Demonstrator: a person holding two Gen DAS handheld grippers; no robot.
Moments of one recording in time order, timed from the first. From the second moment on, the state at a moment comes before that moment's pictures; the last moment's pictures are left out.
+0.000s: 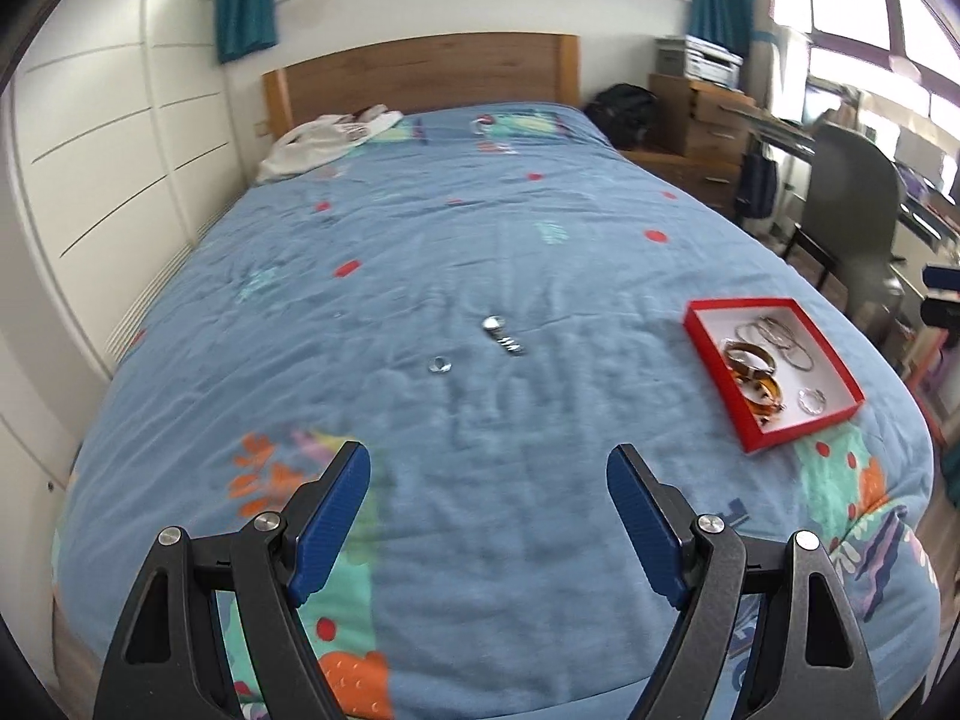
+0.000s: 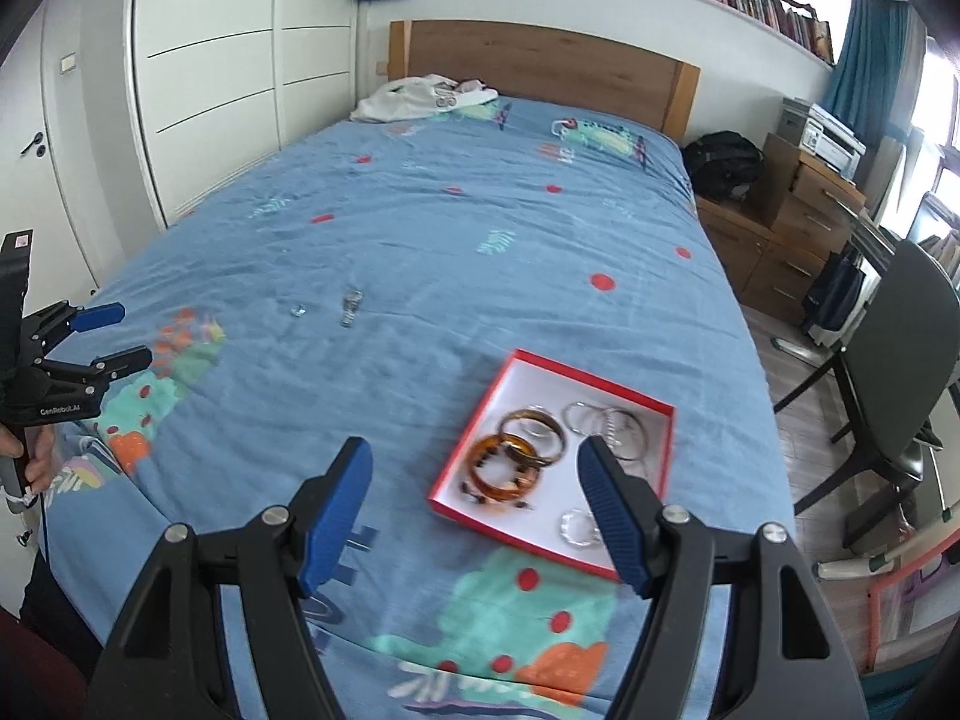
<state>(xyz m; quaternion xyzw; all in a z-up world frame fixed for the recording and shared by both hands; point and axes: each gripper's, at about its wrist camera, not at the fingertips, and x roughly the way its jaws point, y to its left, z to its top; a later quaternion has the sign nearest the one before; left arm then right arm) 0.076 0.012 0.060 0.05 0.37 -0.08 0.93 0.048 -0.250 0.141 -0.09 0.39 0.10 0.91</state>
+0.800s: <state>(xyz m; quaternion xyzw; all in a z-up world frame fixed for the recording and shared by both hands) 0.140 0.042 -0.001 0.03 0.40 -0.04 0.91 0.109 -0.172 0.064 -0.04 0.41 0.13 0.90</state>
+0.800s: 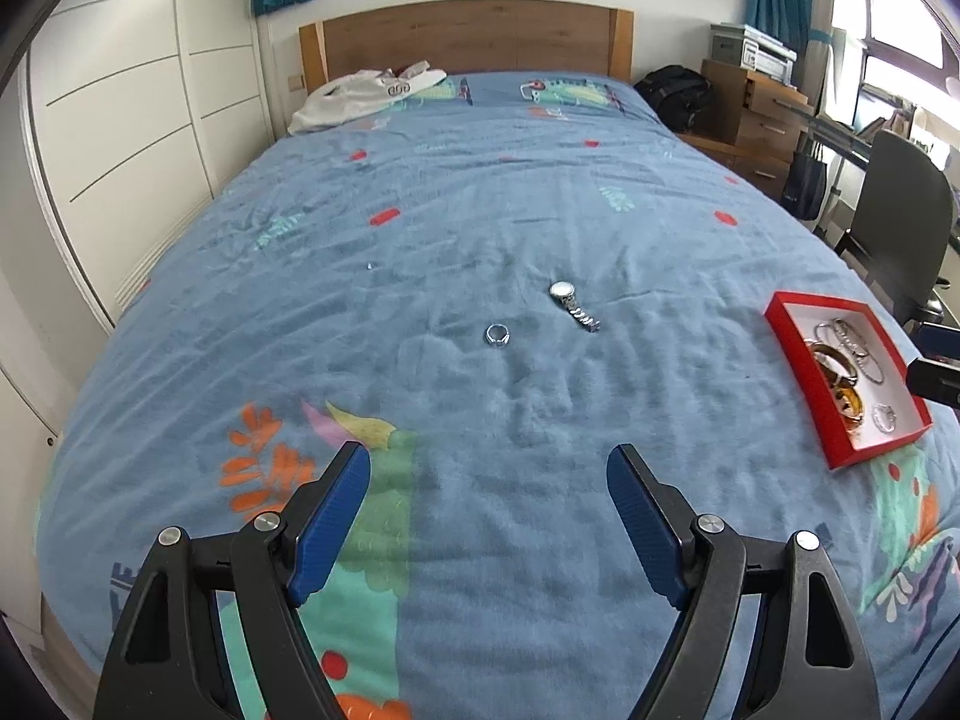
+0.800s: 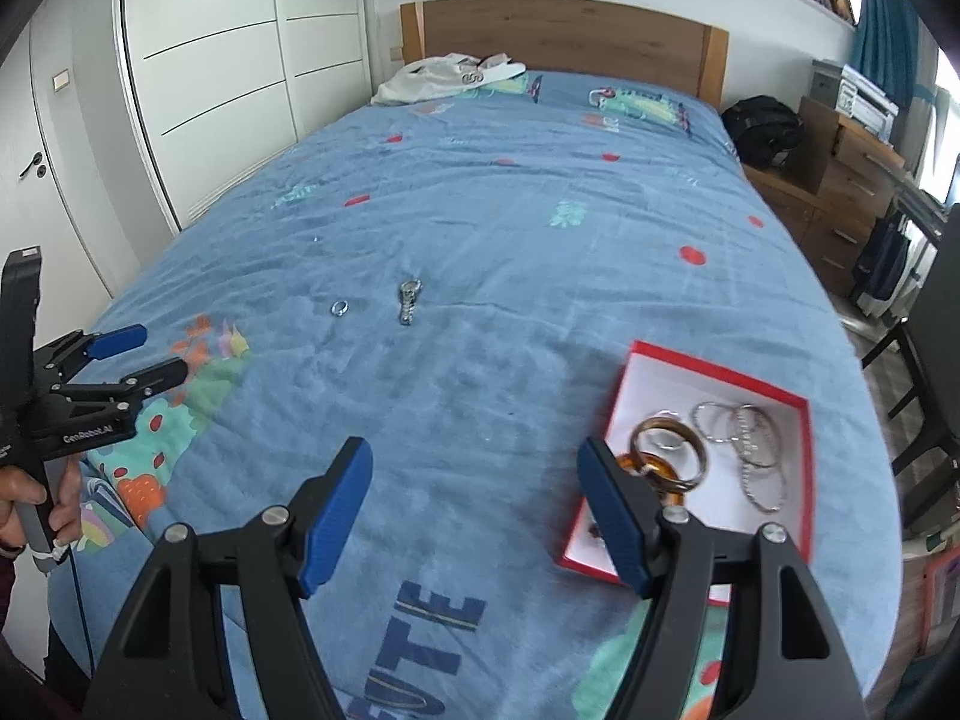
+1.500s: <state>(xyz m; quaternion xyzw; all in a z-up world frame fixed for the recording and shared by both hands) 0.255 0.046 -0.078 -0.01 0.45 -0.04 0.89 0.236 -0.129 -0.029 -0.02 0.45 0.19 0.87</state>
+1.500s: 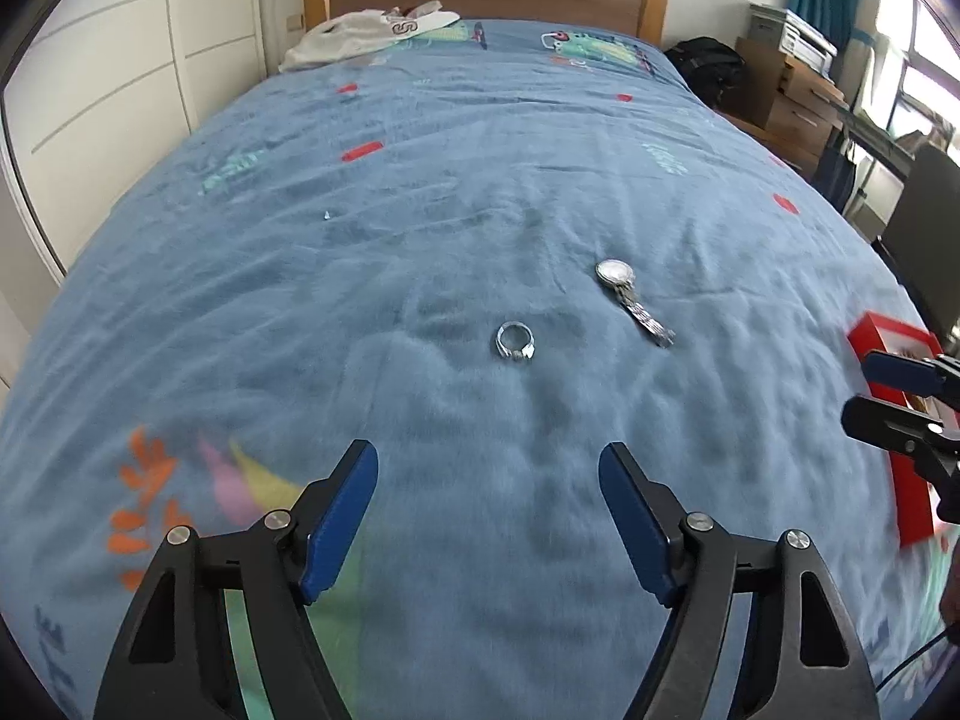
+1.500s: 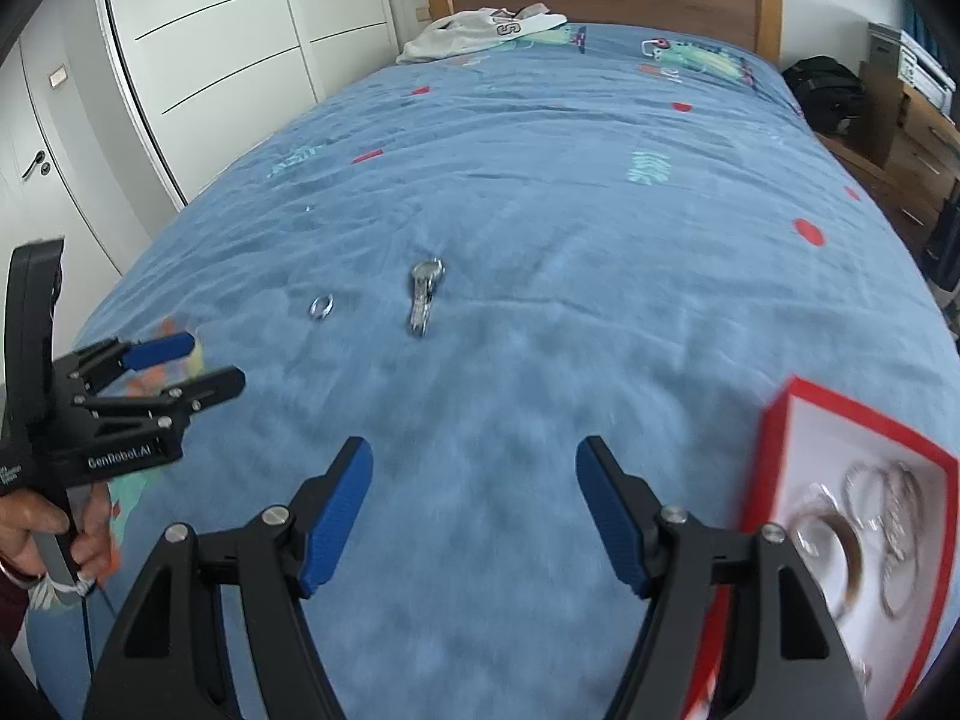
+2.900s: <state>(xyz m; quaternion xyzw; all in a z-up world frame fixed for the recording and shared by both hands) 0.302 0.039 -0.087 -0.01 0.43 -0.12 0.89 0.351 -0.066 -0.066 -0.01 0.47 0.25 0.85</state>
